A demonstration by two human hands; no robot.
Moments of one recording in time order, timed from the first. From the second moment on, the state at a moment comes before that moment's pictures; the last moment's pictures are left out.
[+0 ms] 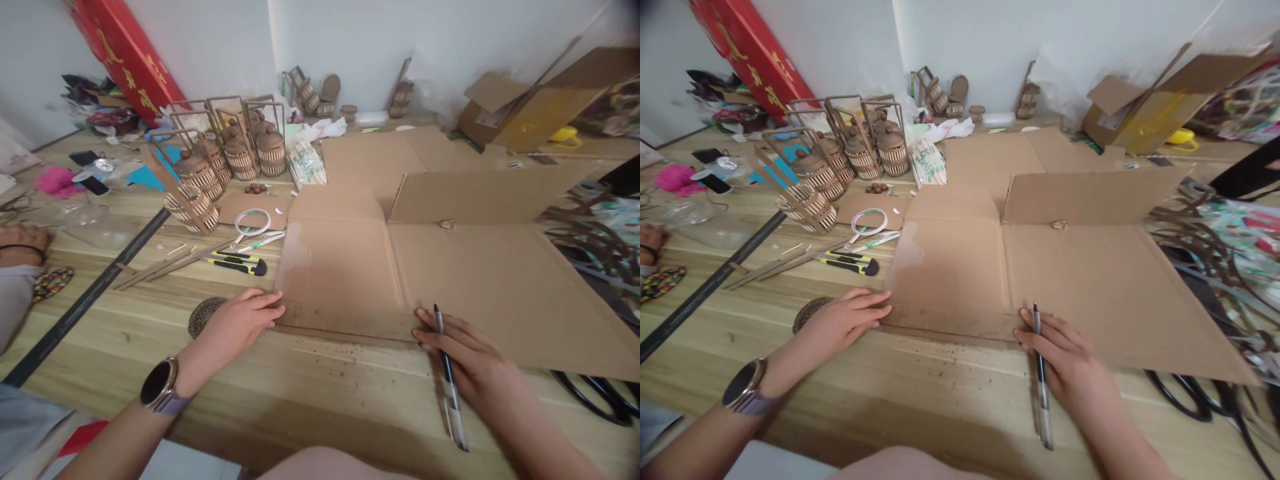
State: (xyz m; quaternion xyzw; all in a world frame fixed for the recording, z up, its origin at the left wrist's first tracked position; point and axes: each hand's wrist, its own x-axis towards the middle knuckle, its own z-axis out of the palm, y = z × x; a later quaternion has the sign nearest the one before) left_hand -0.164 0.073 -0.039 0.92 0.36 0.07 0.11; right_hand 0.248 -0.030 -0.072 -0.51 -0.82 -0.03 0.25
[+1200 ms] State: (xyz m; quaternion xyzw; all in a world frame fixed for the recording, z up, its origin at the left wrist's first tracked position) left_hand -0.164 0.079 -0.025 0.94 0.33 0.02 0.06; right_hand 0.244 -0.029 -0.063 -0.50 -0.83 -0.07 0.22
